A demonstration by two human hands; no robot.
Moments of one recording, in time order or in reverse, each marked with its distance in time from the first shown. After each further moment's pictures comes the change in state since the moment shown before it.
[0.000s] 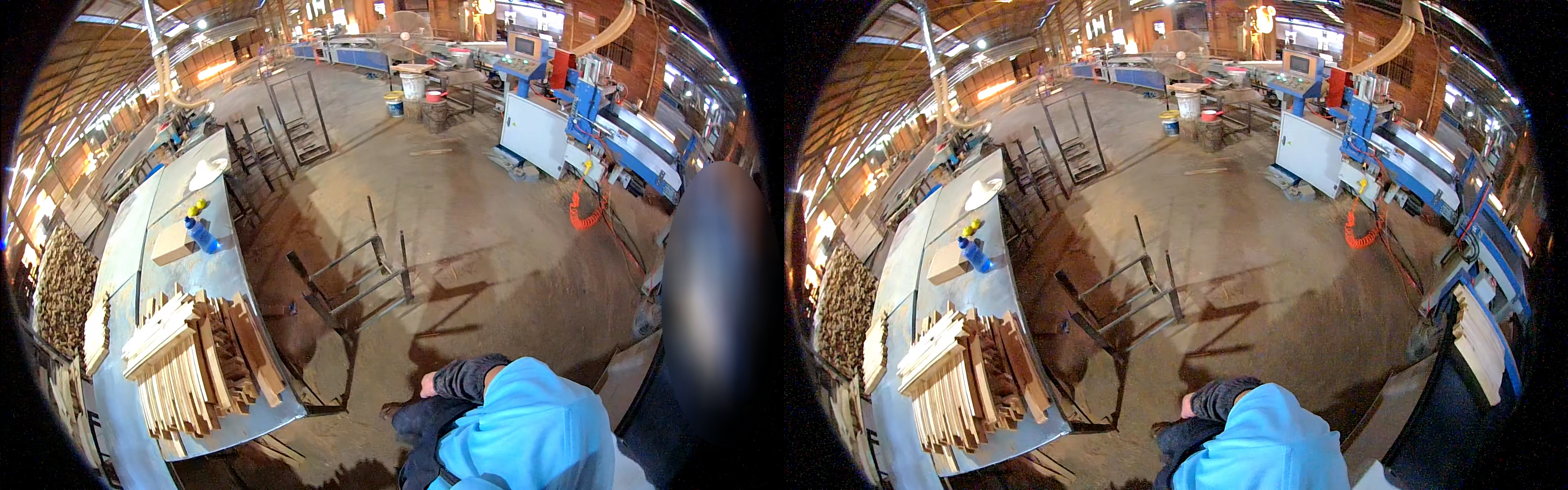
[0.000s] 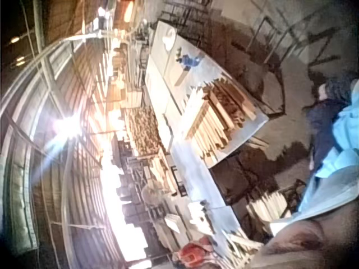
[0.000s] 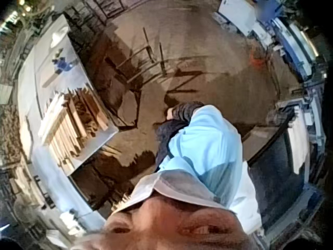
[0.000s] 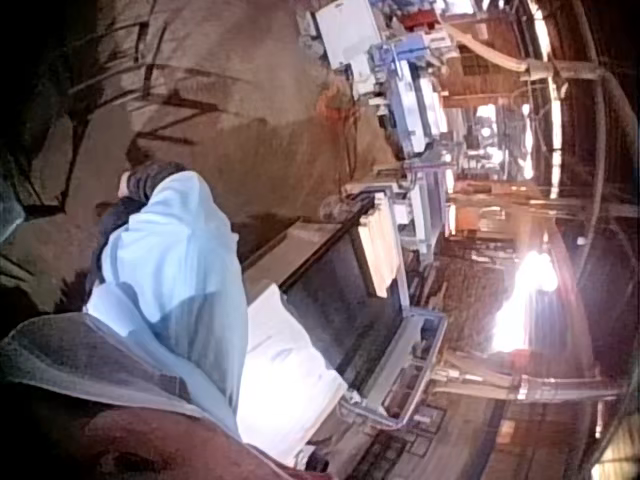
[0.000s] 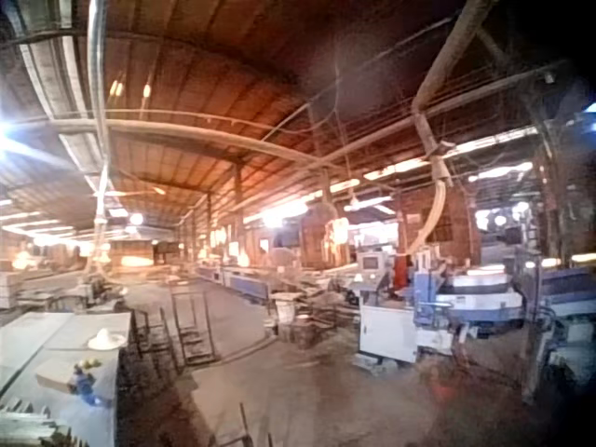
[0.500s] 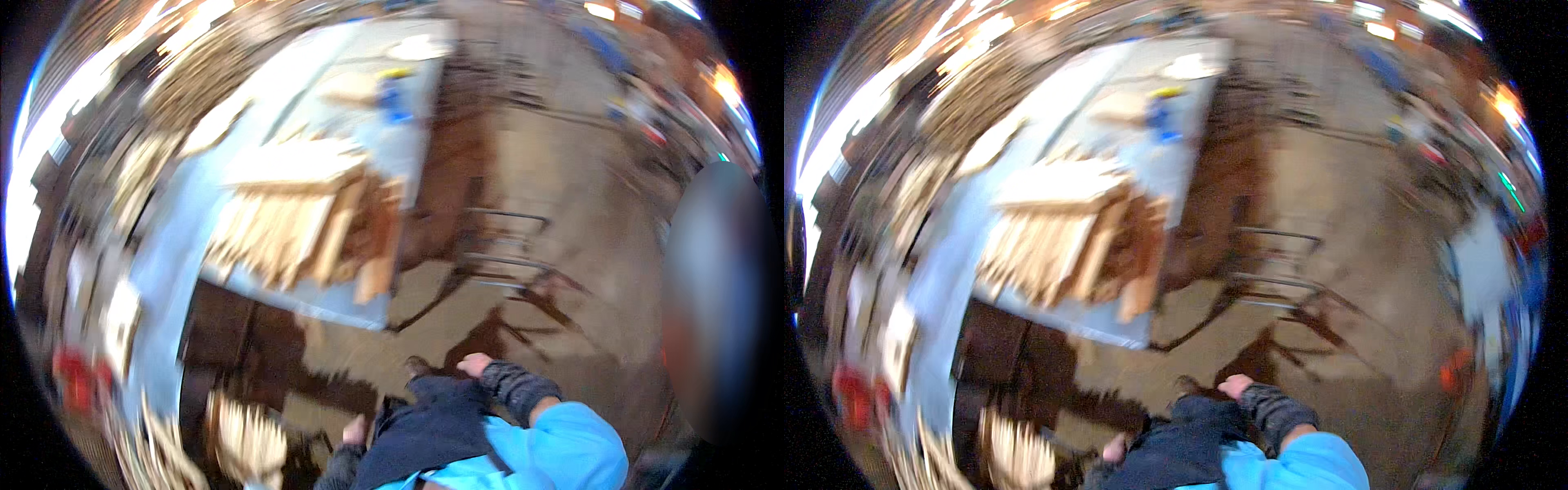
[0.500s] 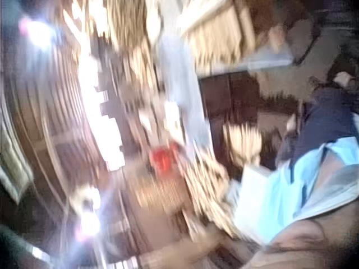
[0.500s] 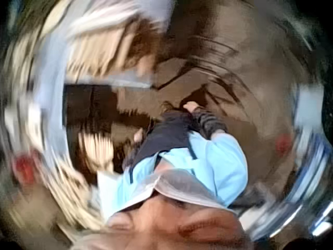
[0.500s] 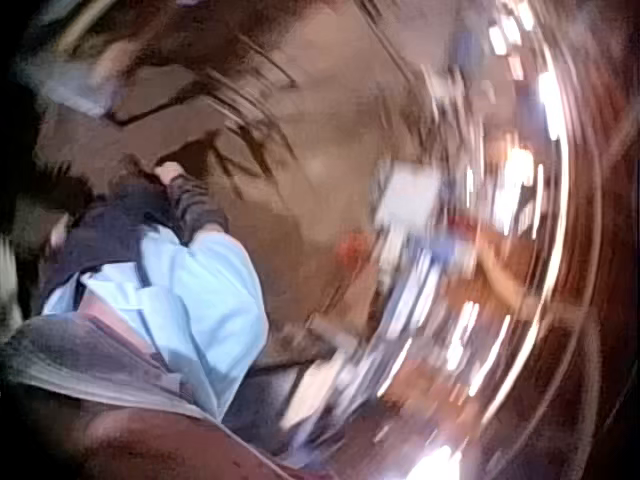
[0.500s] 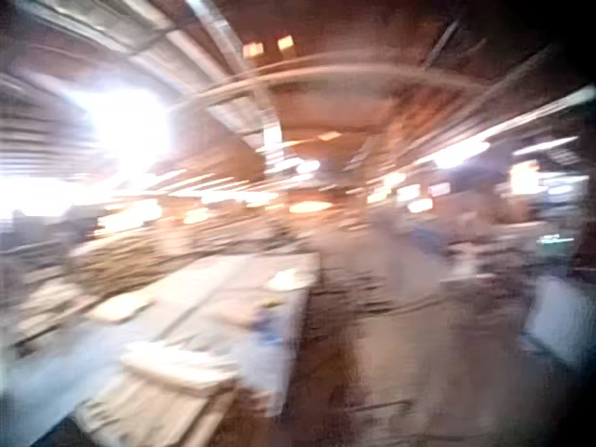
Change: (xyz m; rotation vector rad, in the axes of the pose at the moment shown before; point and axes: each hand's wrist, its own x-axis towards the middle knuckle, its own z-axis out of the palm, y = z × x) left_hand -0.057 -0.252 -0.014 0.070 0.096 -0.395; right_hand 0.043 0.014 -0.050 0.317 0.226 0.062
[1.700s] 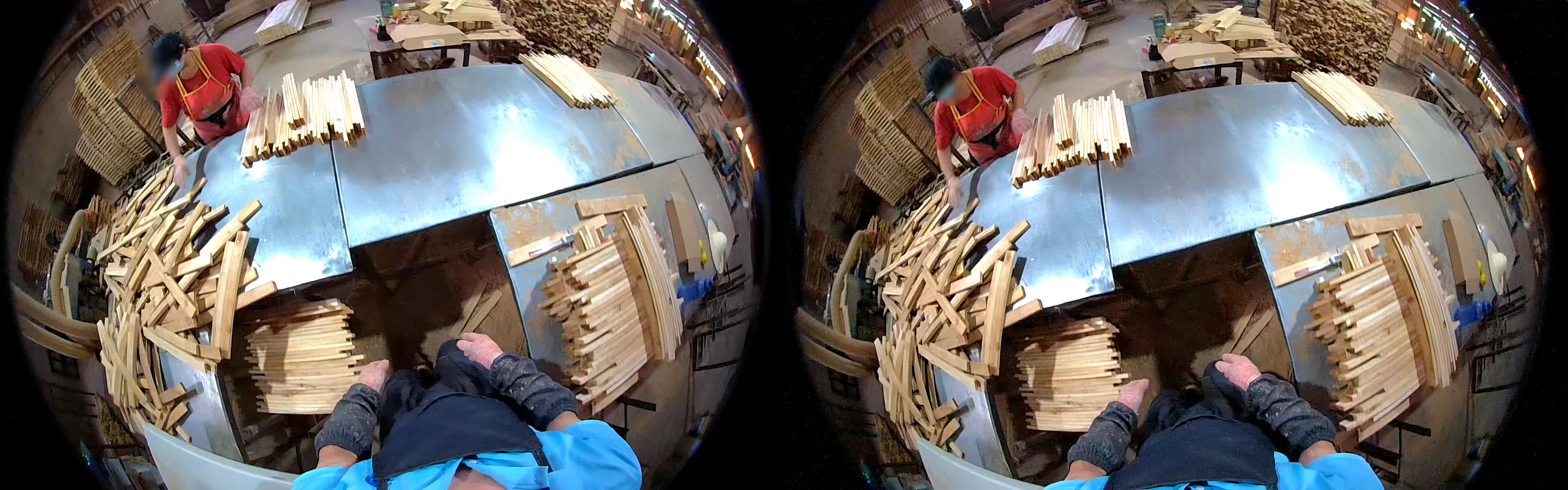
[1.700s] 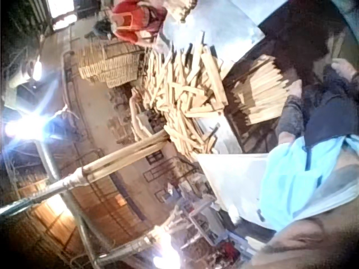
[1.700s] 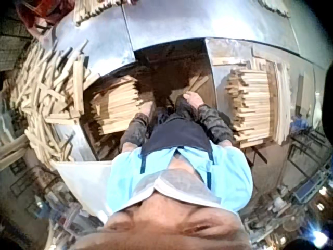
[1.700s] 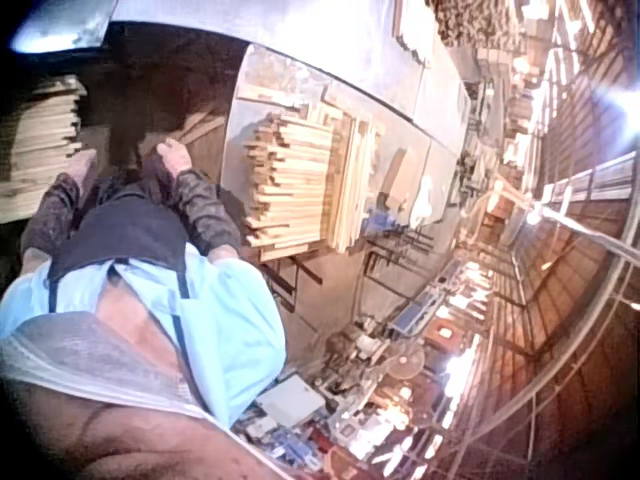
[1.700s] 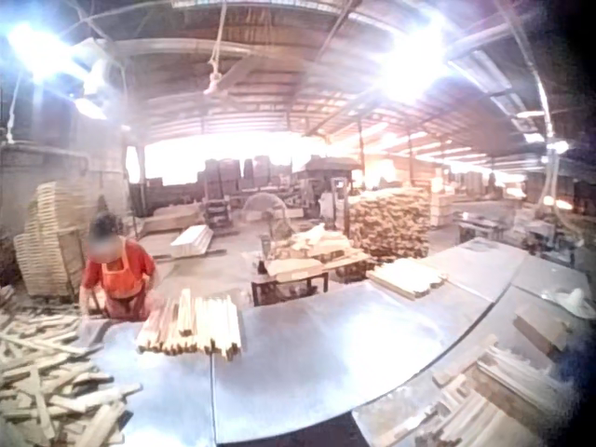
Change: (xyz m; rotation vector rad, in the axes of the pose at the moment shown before) left_hand 0.072 -0.226 -0.366 -0.687 0.582 -0.262; right_hand 0.449 -0.698 0.015 0.218 -0.571 -0.055
